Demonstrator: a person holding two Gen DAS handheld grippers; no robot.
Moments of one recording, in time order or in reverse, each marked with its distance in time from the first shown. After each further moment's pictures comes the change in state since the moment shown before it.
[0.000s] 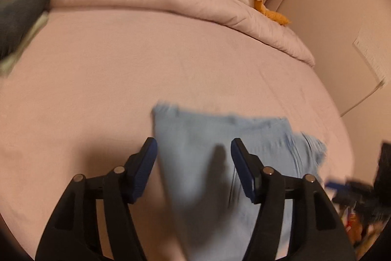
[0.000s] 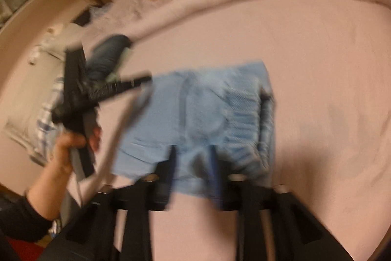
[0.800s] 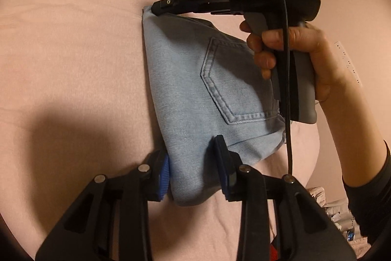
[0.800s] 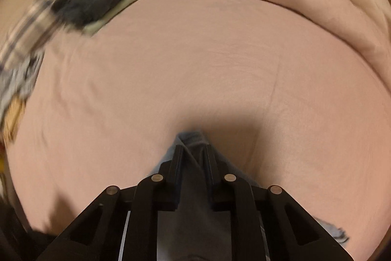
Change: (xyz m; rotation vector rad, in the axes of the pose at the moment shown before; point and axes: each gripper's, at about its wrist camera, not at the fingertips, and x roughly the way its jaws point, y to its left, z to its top) left arm -0.022 -0.013 -0.105 -0.109 0.111 -0.163; right arm 0.207 0.125 0.100 -0.417 0.302 -0.197
